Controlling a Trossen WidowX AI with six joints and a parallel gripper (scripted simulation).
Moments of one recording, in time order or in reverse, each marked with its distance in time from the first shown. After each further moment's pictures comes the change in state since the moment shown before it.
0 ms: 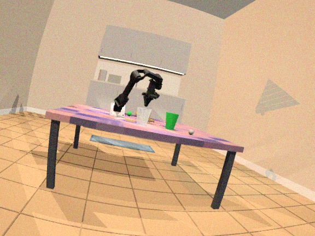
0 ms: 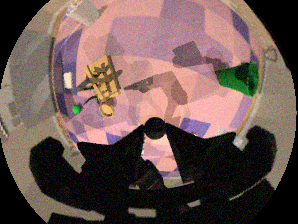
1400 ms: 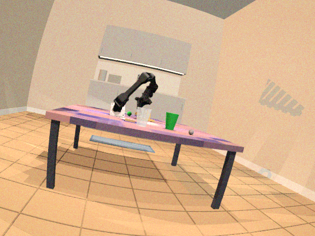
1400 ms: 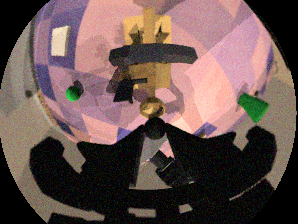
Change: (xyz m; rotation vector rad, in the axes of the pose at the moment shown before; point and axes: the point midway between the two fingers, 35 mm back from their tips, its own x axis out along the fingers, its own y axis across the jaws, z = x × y) arm 0.054 0.142 0.008 -0.197 0.263 -0.103
